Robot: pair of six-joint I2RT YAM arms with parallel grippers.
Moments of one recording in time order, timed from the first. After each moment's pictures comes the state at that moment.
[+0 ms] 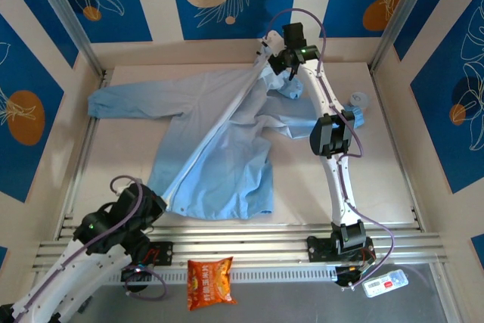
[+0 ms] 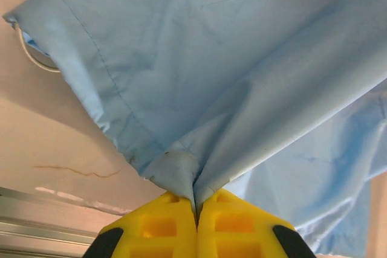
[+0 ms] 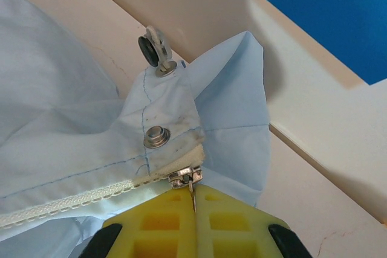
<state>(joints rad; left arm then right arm) -0.66 0.30 0.45 -1.08 -0.12 -1.24 0.22 2.56 2.69 -0.87 -0.09 -0.47</state>
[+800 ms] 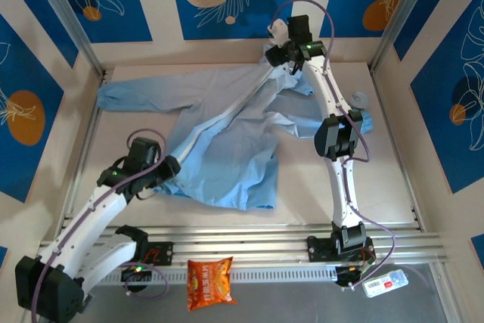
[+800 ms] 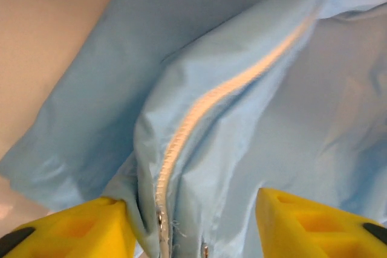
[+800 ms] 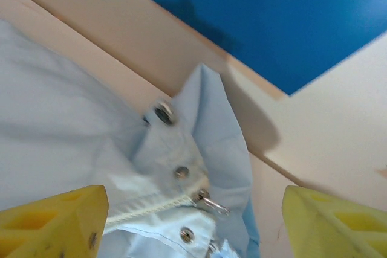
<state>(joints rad) -0.33 0.90 0.69 -0.74 0.04 -0.78 0.25 2.43 2.60 -0.80 -0.02 -0.42</state>
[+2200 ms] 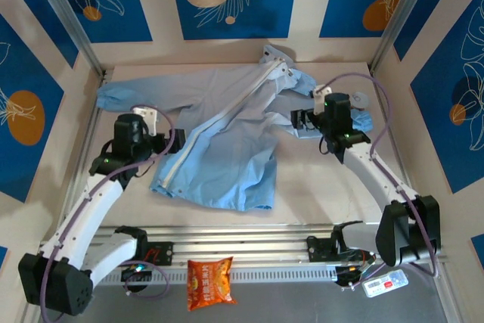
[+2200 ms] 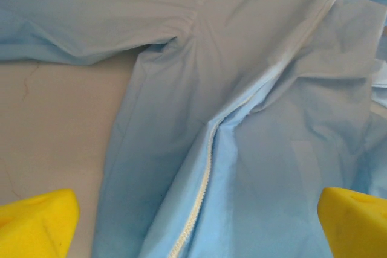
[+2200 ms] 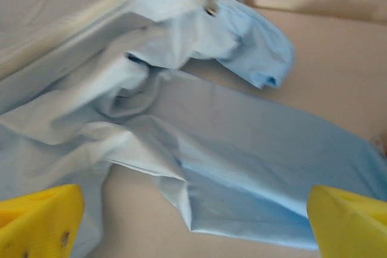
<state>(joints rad) -0.23 0.94 0.78 -0.42 0.08 -0.18 0.18 1.23 0.83 -0.14 0.01 0.02</state>
